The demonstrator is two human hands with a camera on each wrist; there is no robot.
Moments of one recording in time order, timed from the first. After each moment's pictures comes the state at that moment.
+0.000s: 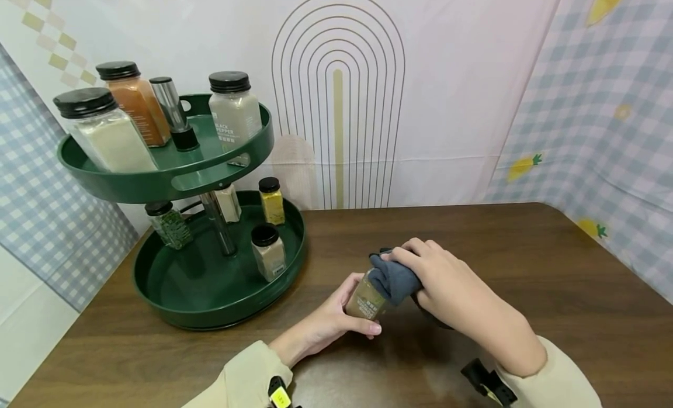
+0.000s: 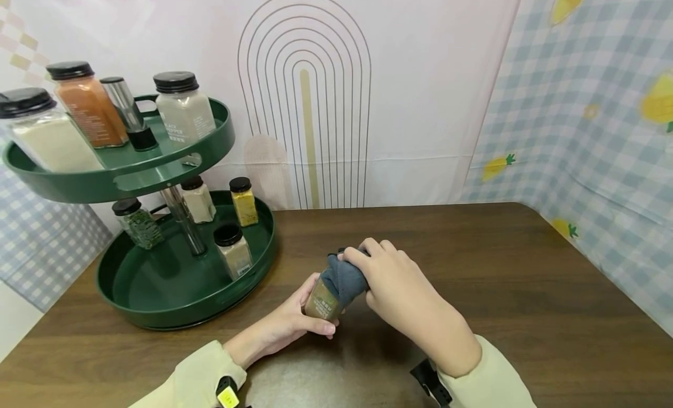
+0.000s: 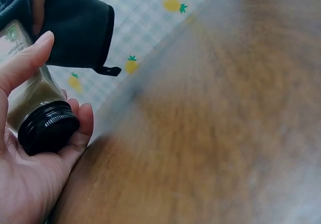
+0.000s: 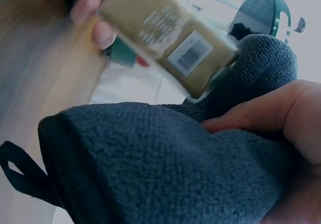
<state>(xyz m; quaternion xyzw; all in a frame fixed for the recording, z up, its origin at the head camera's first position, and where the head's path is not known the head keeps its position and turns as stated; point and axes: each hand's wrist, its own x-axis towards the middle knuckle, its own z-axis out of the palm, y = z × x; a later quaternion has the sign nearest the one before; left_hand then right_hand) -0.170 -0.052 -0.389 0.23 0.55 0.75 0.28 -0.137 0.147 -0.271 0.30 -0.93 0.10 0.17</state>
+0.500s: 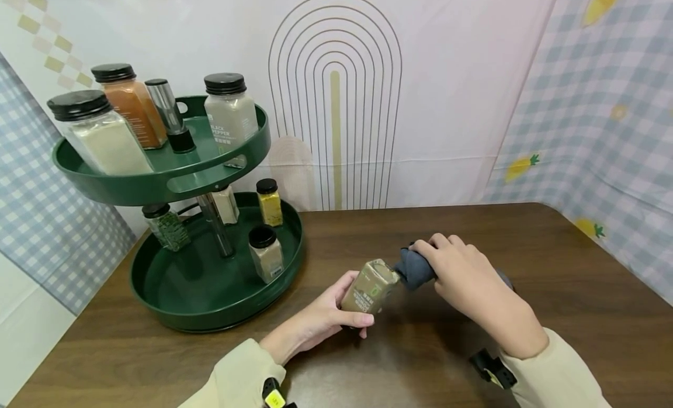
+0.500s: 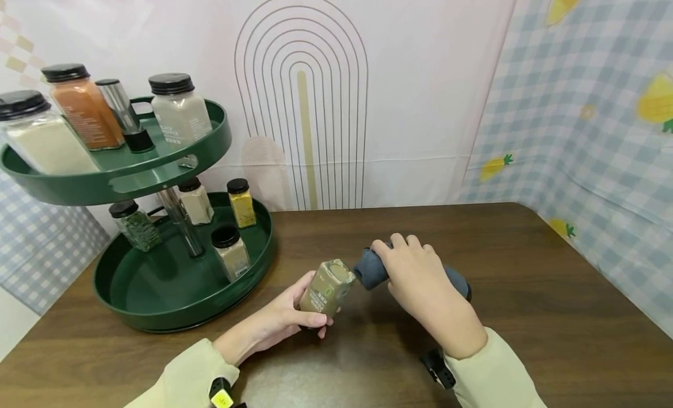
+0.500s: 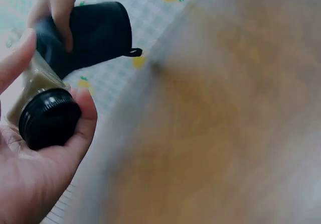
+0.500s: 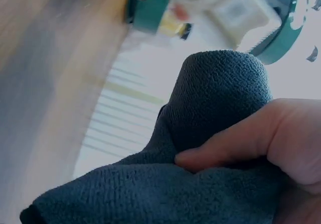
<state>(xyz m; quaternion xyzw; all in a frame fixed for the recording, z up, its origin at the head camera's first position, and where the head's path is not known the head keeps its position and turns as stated) -0.171 -0.059 -0.372 0.22 0.56 0.74 0.30 -0.160 0.170 -0.280 0.22 -0.97 0.00 0.14</state>
